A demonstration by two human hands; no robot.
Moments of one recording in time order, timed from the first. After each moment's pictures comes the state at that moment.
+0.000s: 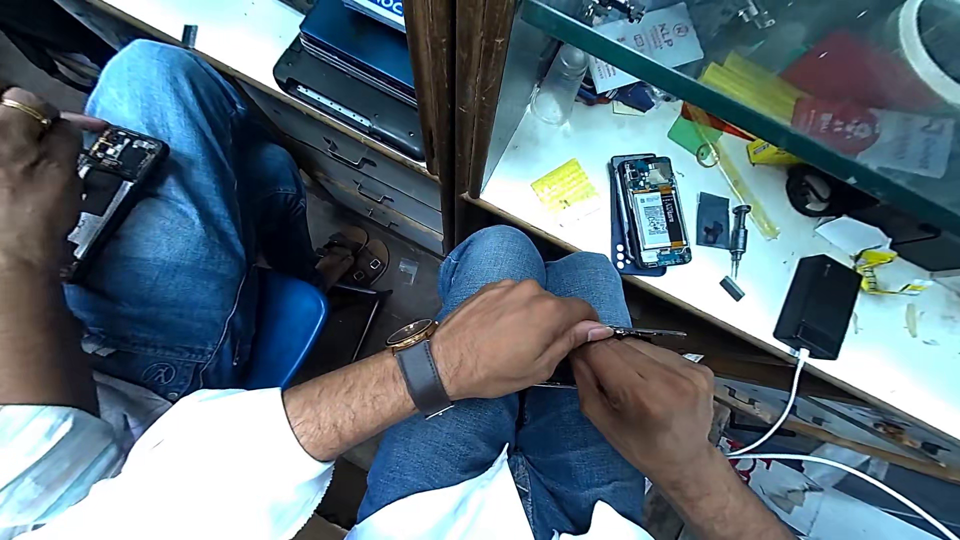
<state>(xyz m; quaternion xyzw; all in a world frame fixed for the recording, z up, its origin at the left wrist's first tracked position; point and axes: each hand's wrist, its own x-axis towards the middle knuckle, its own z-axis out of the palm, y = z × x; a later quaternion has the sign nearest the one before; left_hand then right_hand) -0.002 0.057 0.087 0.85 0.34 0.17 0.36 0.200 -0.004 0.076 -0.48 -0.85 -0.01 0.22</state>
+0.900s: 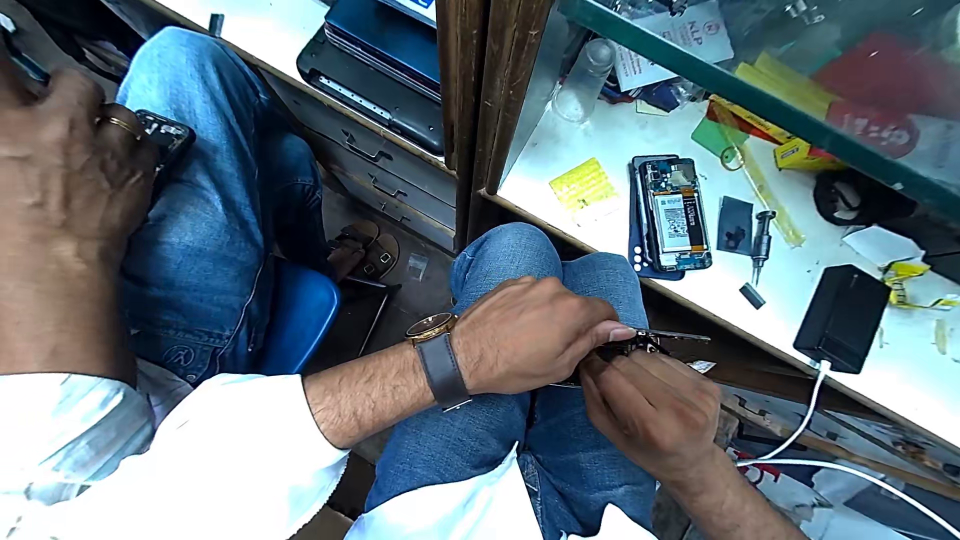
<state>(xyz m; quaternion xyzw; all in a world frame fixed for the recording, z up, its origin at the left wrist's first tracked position) -0.002 0.059 0.086 0.85 0.34 0.16 0.37 0.209 -0.010 0.056 -0.40 -0.88 -0.04 0.26</state>
